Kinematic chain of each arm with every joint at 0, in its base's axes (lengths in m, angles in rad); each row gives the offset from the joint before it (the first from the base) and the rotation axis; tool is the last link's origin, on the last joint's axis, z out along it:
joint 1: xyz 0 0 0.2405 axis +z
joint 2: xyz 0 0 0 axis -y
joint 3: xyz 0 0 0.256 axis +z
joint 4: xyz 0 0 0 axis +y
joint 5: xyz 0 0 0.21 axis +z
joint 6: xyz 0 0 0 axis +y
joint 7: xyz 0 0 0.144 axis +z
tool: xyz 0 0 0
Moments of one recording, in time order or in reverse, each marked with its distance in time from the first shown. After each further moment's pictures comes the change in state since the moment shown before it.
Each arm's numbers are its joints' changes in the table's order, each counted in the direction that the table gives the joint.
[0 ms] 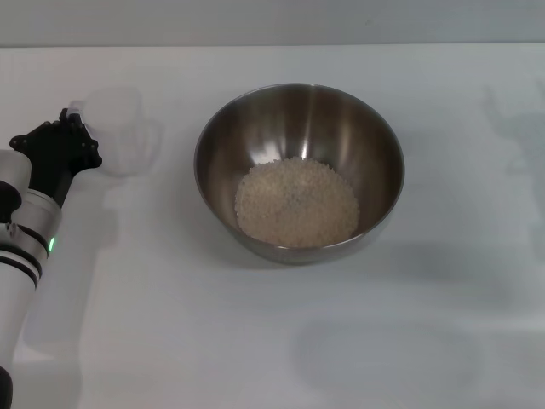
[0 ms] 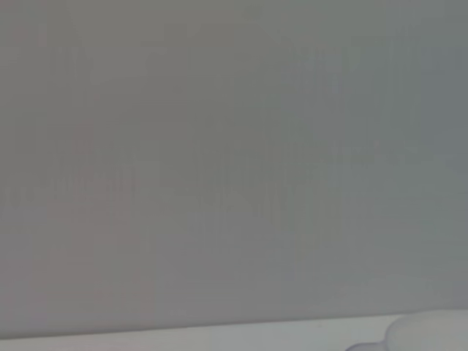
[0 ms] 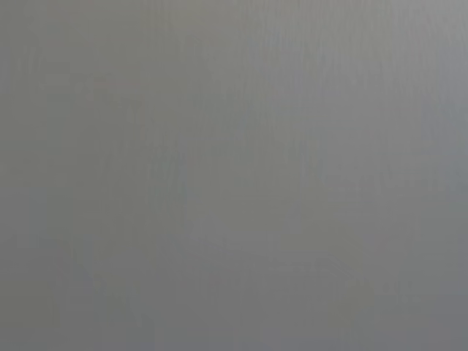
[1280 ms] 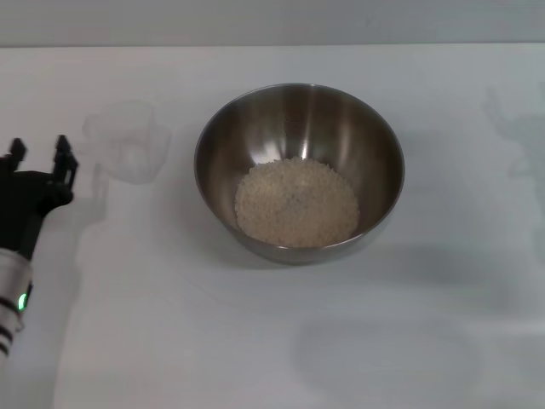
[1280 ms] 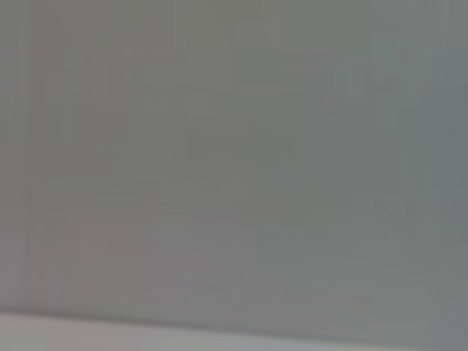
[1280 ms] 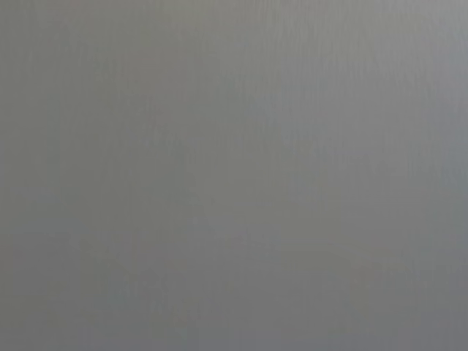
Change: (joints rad) left arm 0.172 -0.010 0.096 -0.040 0.043 0.204 -0.162; right arm -0.007 0.000 0.001 -0.005 0.001 -0.013 0.000
